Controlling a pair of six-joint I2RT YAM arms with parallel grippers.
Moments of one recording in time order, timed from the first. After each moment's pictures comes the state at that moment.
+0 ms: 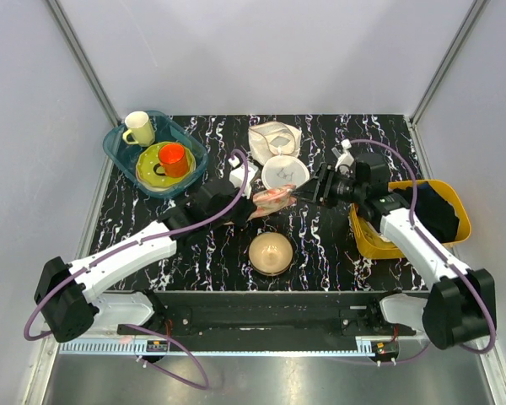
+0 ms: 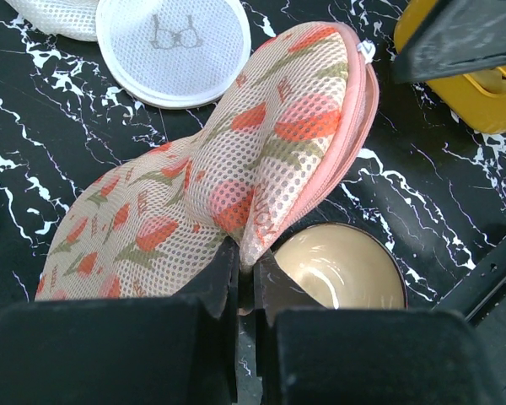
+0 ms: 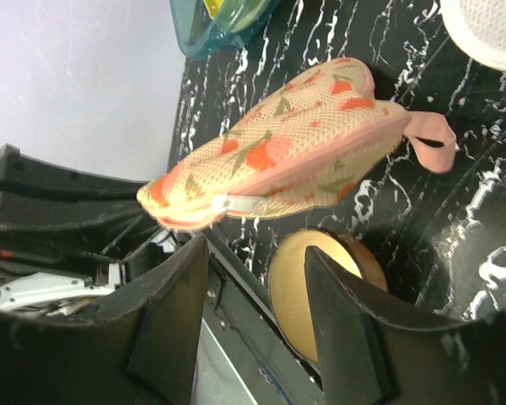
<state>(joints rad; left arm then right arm) -0.84 1.21 0.93 -0.22 -0.08 -0.20 0.27 1.18 0.86 -0.14 -0.68 0.70</state>
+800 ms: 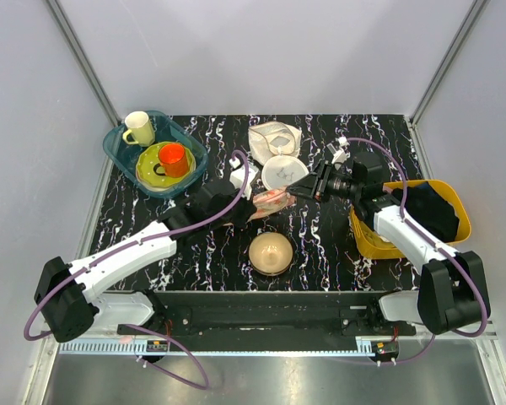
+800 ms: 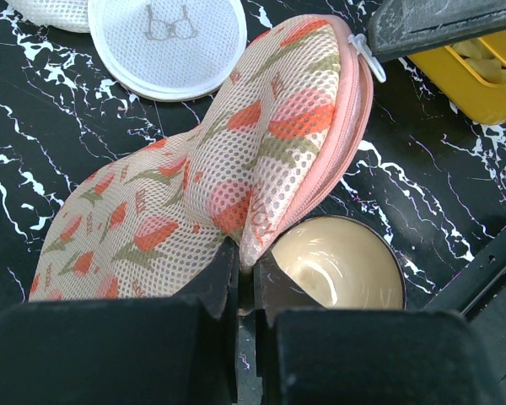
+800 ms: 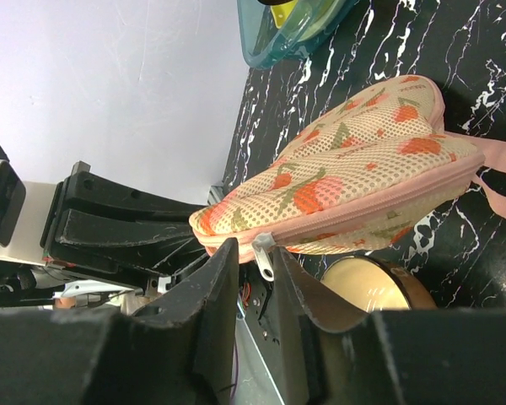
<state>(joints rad) -0.84 1.21 0.93 -0.23 -0.06 -0.20 0.27 1.31 0.81 0.19 -0.82 0.90</state>
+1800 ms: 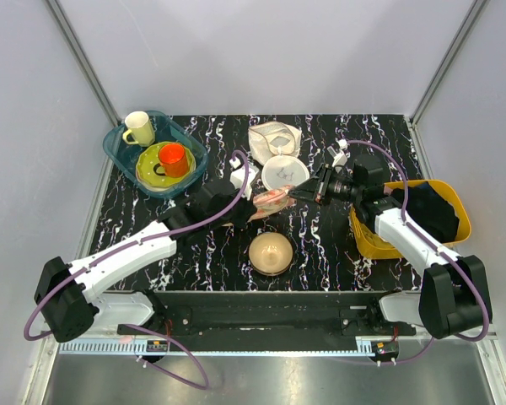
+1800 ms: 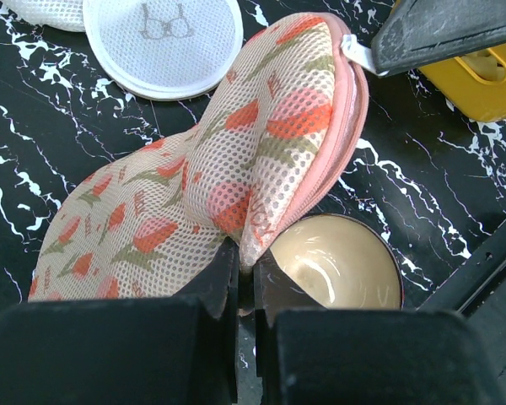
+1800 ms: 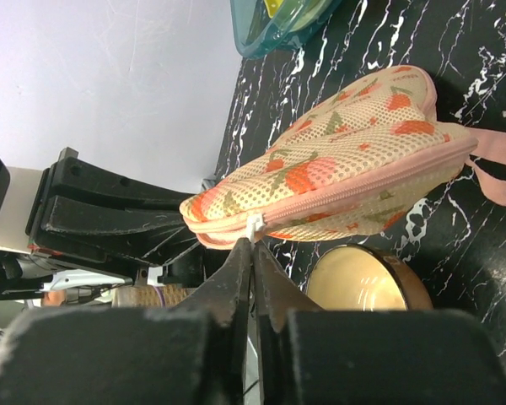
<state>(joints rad) -0.84 1.21 0.94 -0.24 -0.05 -0.20 0.27 1.28 0.79 0.16 -0.82 0.87</state>
